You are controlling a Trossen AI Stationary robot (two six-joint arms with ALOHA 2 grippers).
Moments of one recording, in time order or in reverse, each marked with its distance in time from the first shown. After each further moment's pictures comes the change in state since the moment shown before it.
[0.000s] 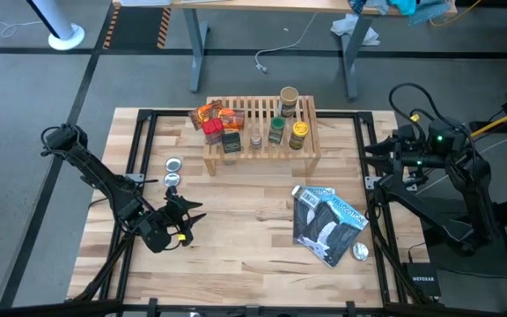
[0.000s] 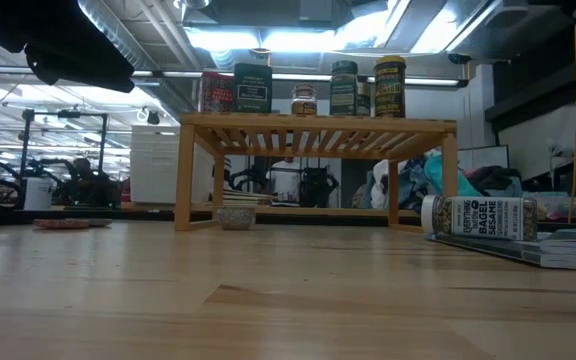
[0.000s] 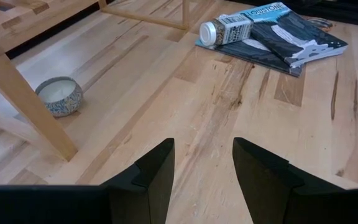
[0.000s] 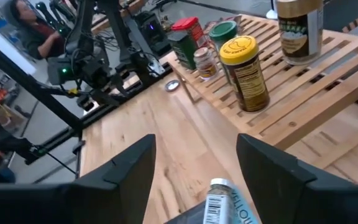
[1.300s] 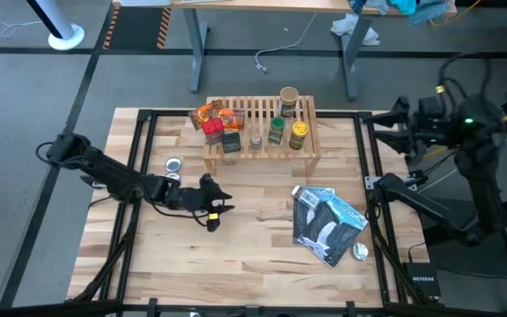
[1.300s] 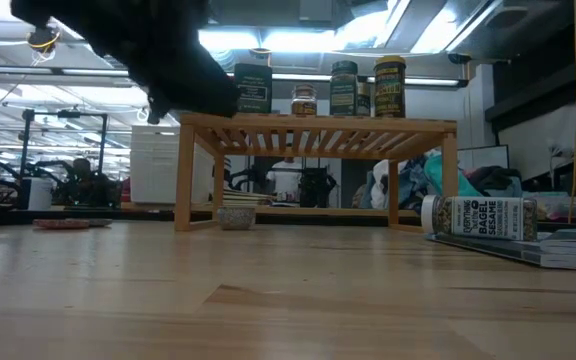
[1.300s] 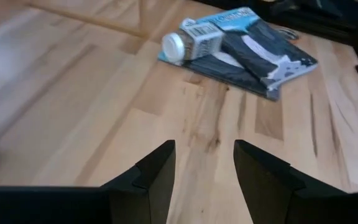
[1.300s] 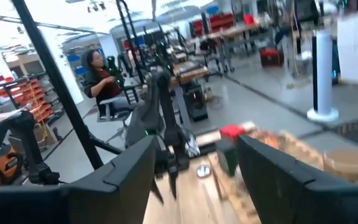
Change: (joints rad) left arm 0.441 0.133 0.000 0.475 0.542 0.423; right arm 0.000 0.193 0.202 0.445 -0.155 0.090
